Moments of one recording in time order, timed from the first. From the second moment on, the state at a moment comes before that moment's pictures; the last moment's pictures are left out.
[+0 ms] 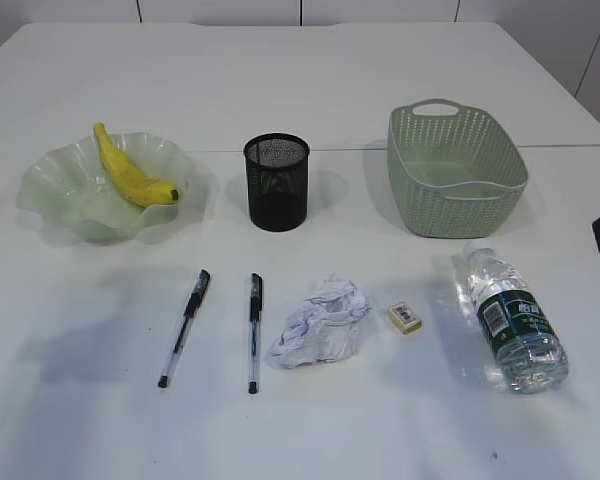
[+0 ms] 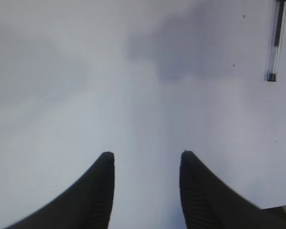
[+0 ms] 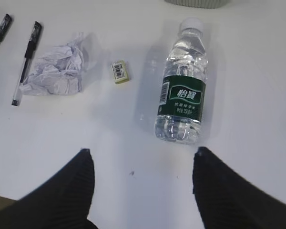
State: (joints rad) left arm -0.08 1.30 -0.83 -0.10 0.90 -0.03; right arm 0.16 1.02 -0.92 0.15 0.96 -0.05
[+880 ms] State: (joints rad) left arm -0.08 1.30 -0.80 -0.10 0.83 -0.02; right arm 0.40 1.67 -1.38 0.18 1.05 -0.36
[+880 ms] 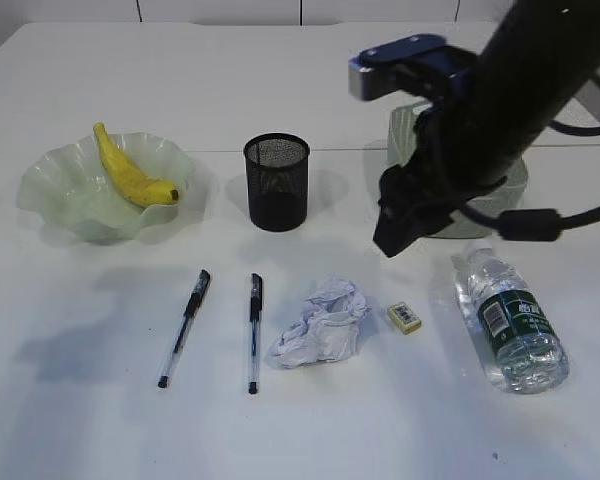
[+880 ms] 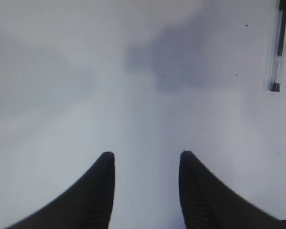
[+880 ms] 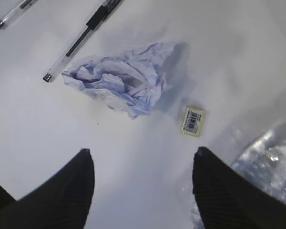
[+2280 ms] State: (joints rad) left arm -0.08 1.30 -0.80 -0.10 0.82 -0.02; right arm 0.49 2.12 -1.47 0.19 0.90 -0.72
